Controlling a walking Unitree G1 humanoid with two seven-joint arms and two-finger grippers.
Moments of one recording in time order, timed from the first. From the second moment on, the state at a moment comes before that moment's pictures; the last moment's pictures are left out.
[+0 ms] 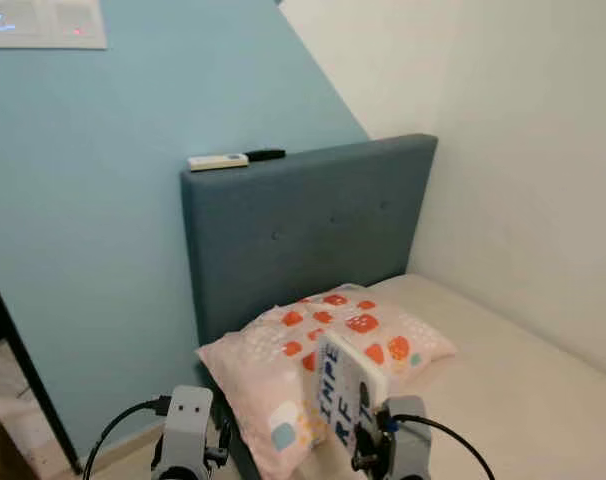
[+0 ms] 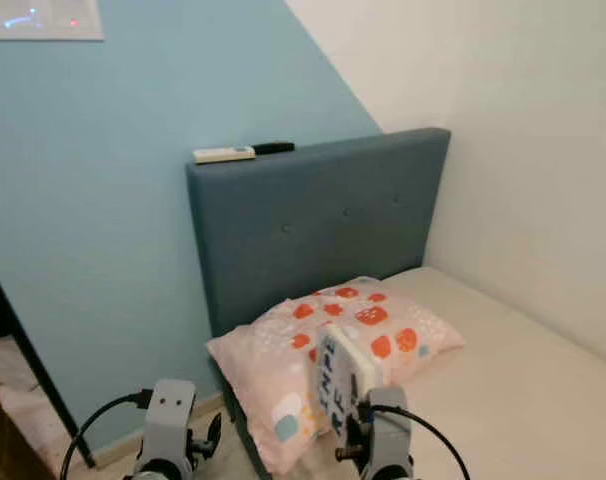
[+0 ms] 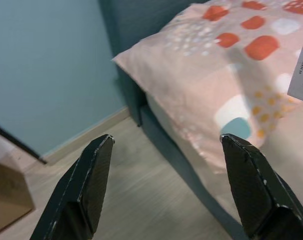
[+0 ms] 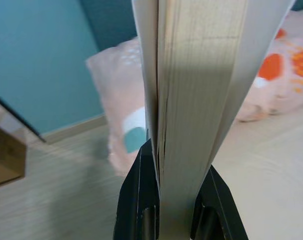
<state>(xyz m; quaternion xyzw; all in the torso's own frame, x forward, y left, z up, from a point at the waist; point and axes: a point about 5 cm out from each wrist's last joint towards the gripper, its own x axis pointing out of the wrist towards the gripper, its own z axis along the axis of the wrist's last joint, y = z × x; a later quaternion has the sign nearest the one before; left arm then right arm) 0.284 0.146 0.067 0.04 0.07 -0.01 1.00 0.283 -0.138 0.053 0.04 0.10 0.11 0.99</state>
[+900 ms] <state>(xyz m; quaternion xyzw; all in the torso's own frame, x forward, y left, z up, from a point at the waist) 0.293 0.148 0.070 0.04 0.07 0.01 1.00 0.296 -0.161 0.047 0.24 0.18 0.05 0.95</state>
